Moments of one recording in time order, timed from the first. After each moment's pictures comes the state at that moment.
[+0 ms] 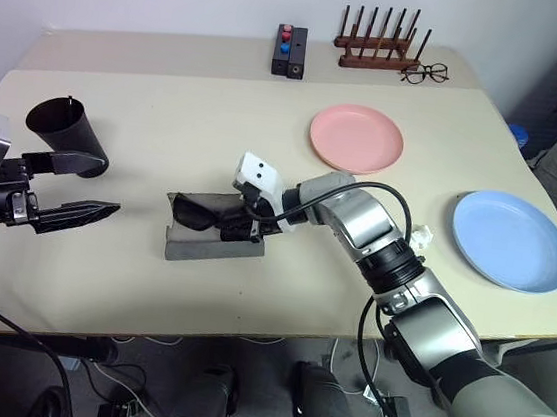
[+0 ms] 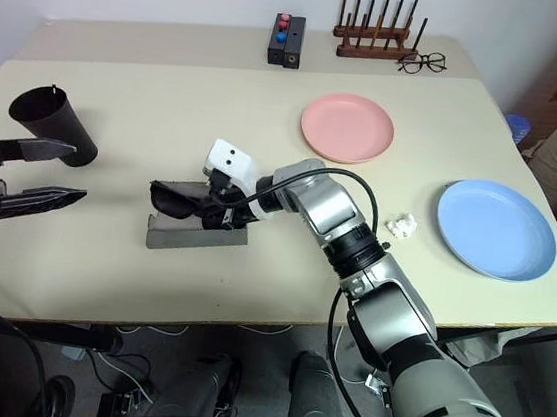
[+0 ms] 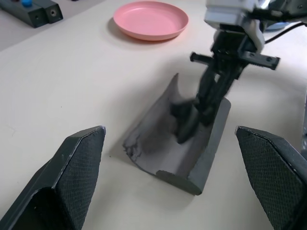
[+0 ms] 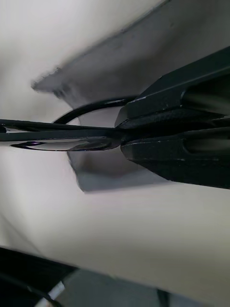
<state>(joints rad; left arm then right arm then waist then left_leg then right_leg) -0.09 1.05 0.54 -0.09 -0.69 0.53 -1.27 -0.98 -0.19 0.48 0.36 0.18 0.63 1.12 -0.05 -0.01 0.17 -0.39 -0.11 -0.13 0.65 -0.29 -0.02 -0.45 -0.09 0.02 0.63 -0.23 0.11</state>
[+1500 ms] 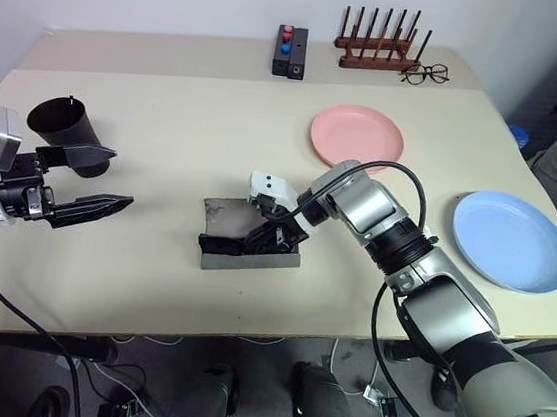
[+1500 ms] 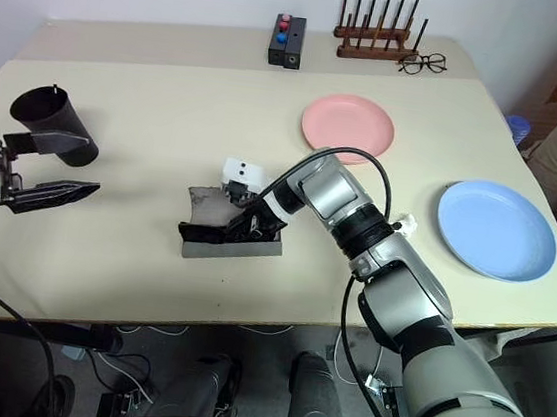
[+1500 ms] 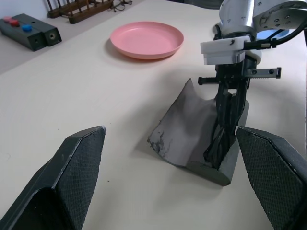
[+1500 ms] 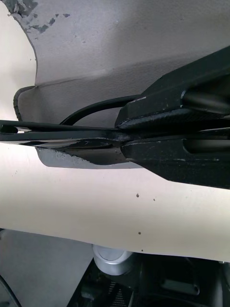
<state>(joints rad) -0.14 1.00 0.52 -0.11 -0.69 0.51 -1.25 -1.08 -0.26 0.58 0.52 0.07 0.67 1.41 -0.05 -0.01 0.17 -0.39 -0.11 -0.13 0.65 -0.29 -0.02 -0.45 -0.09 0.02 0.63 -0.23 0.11</state>
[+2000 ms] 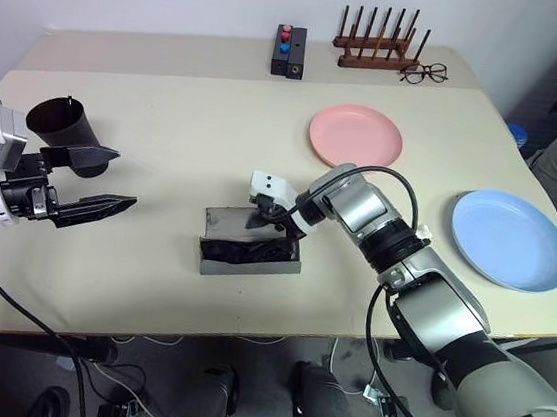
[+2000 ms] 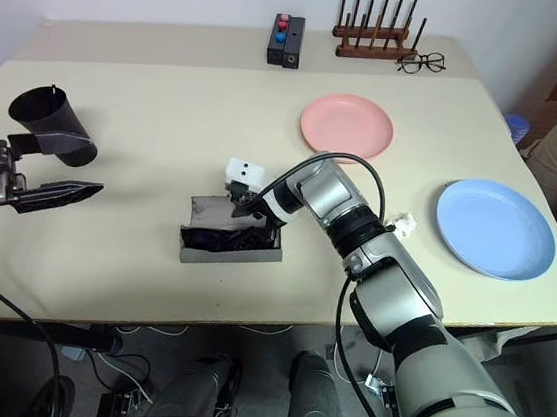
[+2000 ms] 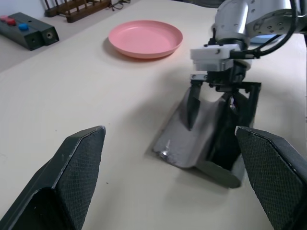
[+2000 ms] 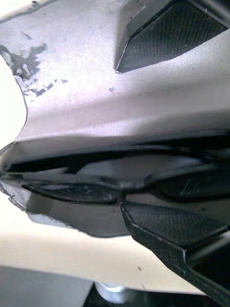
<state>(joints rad) -0.15 1.00 0.49 -0.10 -0.69 0.51 -1.24 -1.11 -0.22 0.54 0.65 0.02 0.59 1.33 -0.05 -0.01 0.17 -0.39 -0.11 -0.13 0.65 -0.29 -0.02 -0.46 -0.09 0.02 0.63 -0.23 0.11</state>
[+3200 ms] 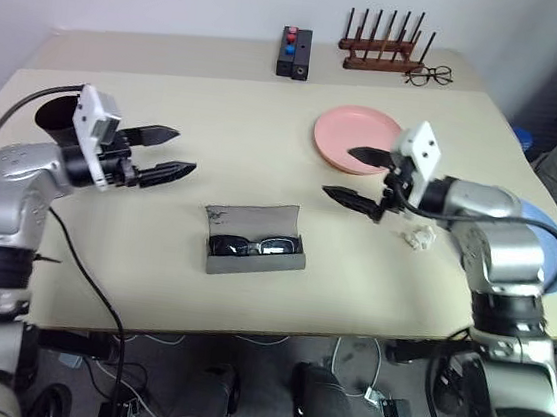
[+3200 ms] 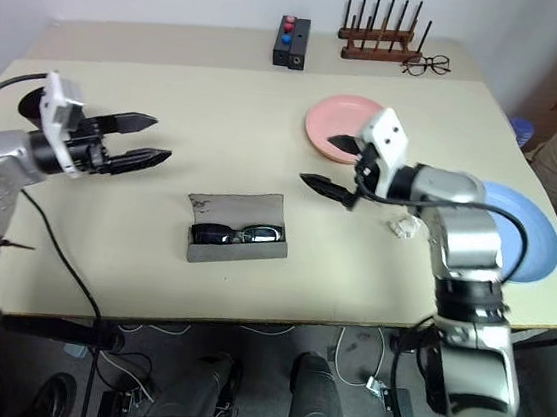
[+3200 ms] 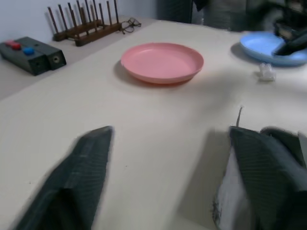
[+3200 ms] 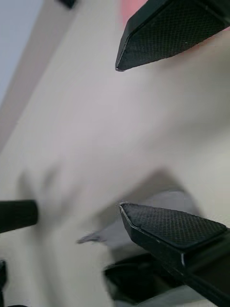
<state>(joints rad) -0.67 0.70 0.12 0.37 -0.45 0.28 -1.17 -0.53 -0.56 -0.09 -0.13 0.30 0.55 1.01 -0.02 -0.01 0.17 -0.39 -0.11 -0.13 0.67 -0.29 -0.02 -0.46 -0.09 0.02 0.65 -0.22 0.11</state>
